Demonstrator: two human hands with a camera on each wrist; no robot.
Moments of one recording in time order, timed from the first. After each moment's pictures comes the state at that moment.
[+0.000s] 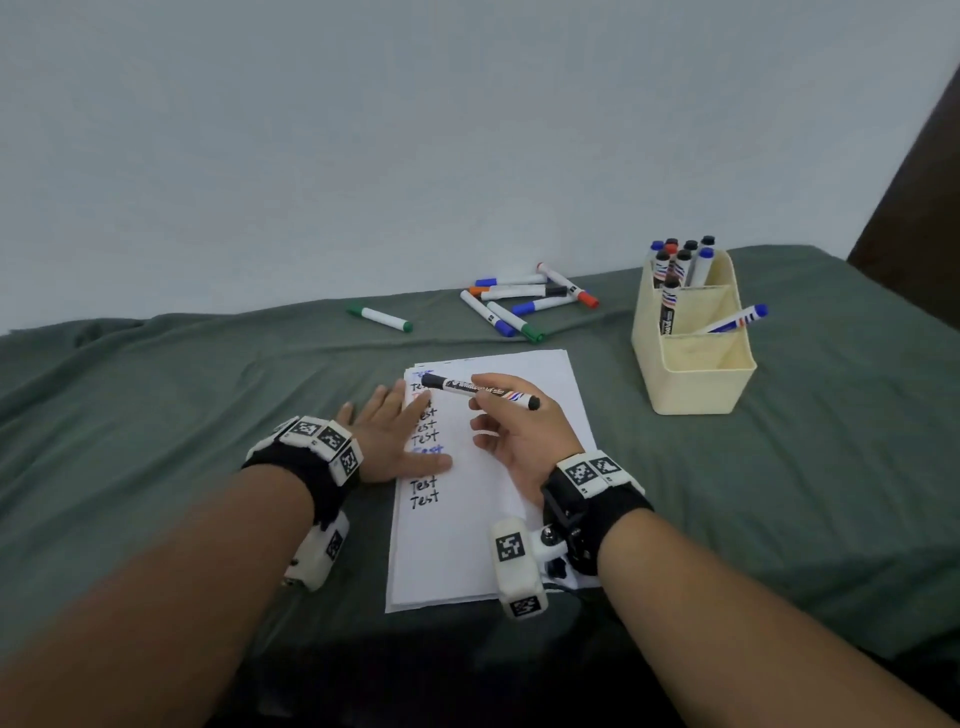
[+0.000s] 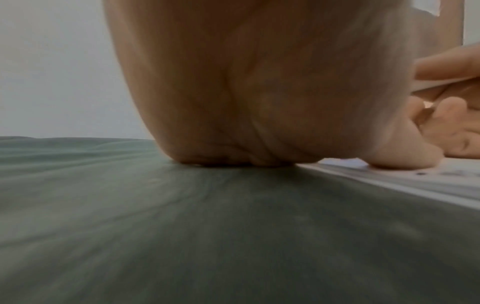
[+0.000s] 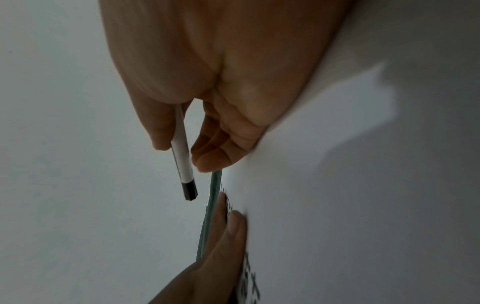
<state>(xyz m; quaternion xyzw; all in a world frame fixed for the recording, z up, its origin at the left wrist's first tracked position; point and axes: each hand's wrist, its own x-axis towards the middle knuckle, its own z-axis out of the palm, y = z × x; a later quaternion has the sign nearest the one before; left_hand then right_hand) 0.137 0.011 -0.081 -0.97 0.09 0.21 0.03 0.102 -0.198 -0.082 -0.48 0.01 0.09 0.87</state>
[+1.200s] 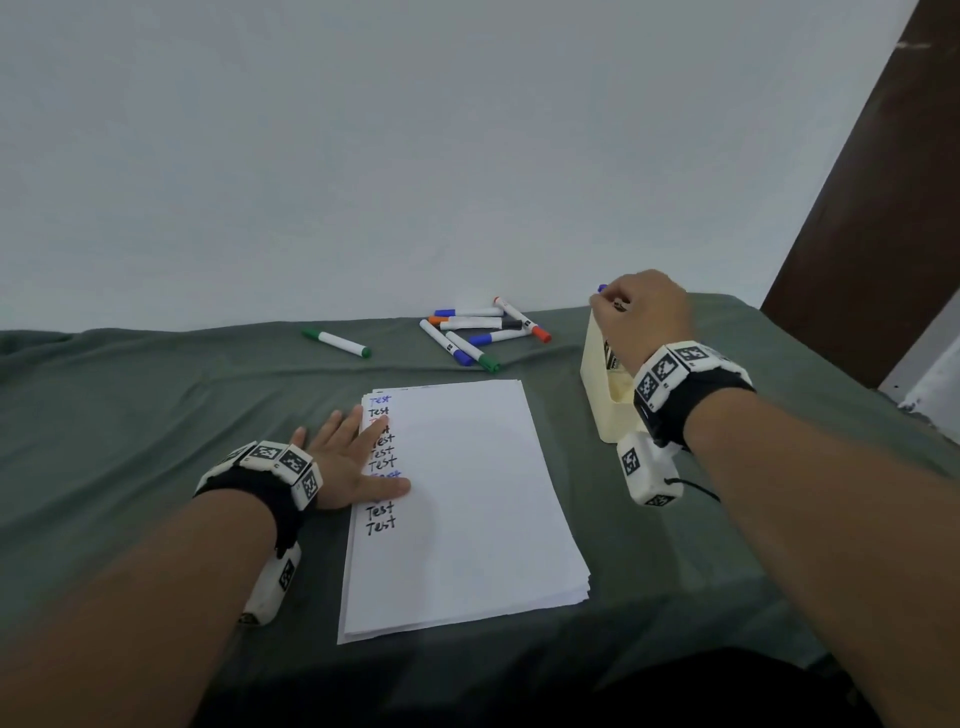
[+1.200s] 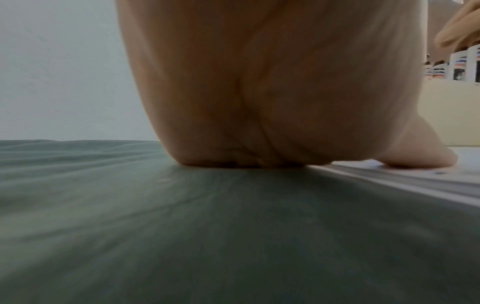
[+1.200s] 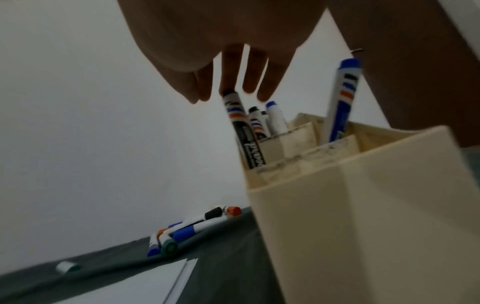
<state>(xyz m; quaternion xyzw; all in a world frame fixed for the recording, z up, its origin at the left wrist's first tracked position) 0.138 0.012 -0.081 -0.97 0.08 0.21 -0.02 0.171 -0.360 0.036 -0.94 0.03 -0.28 0.20</state>
